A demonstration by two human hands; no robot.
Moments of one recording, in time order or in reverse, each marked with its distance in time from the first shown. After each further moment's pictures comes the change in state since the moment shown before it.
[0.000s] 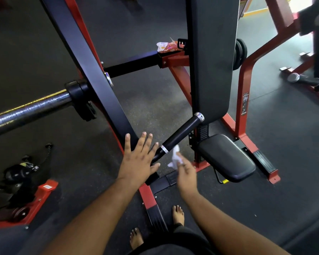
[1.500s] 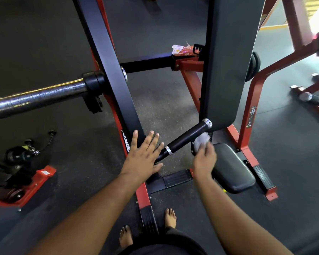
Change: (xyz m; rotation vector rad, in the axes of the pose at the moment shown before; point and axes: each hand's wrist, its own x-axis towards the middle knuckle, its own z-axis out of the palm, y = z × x) left_hand 0.000 0.001 0.002 0.034 0.008 -0.020; right_hand 0.059 -0.054 -0.020 -0.154 0.290 -0.135
